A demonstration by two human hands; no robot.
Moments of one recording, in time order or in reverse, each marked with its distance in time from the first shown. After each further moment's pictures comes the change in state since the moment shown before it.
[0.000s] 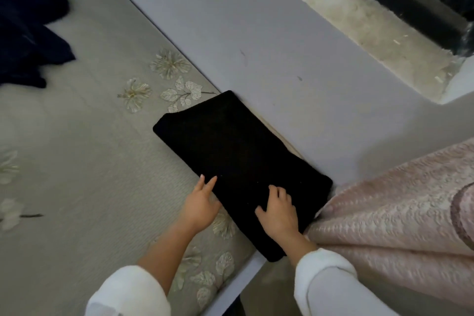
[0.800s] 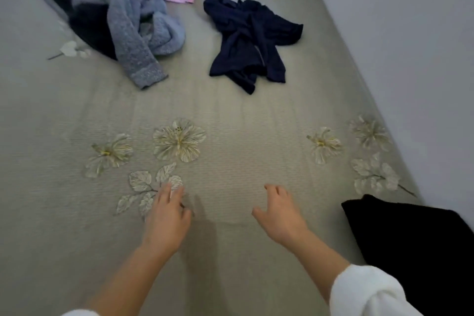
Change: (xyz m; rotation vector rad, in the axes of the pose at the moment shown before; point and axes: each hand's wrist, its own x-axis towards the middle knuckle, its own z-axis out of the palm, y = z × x) left_hand -0.071 -0.347 -0.204 -0.079 0.657 -0.527; right_hand 0.039 -0.418 0.123 -0.265 -0.223 -0.697
